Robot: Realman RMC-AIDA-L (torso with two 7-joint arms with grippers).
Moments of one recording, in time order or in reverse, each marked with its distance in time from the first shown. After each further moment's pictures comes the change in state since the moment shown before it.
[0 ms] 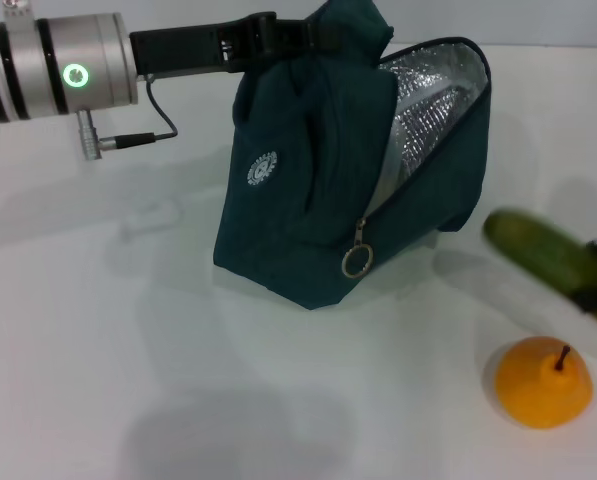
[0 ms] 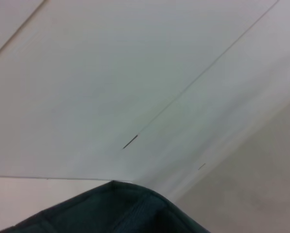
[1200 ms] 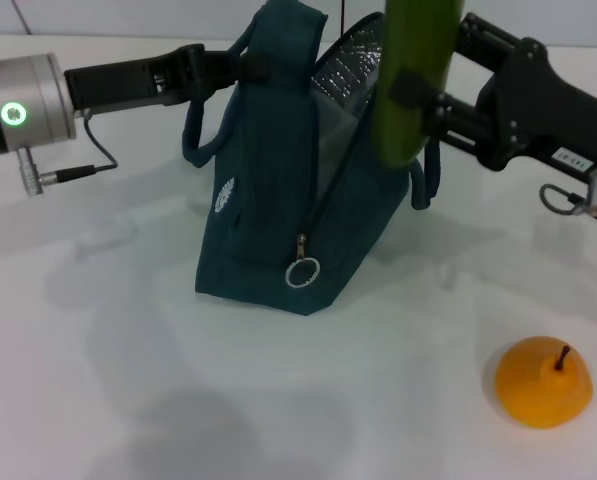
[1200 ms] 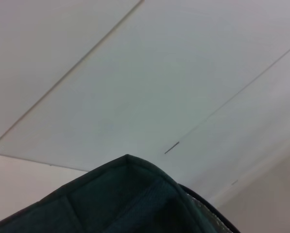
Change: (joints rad) left arm 0.100 0.035 -0.024 -0.008 0.004 -0.010 -0.005; right arm 0.091 0.074 -0.144 0.915 1.095 0.135 -0.976
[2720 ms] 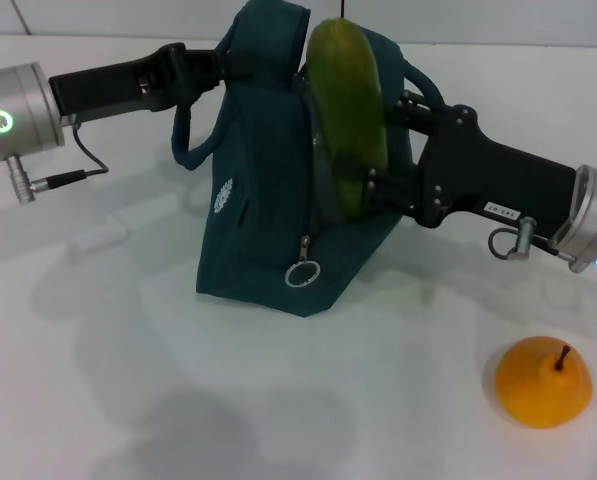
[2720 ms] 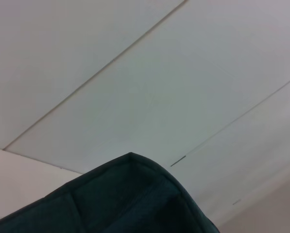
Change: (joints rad) left arm 0.009 0.000 -0.051 -0.041 -0.003 0.001 -0.013; right arm 0.073 0.000 -0.014 0.172 -0.078 0.149 -0.161
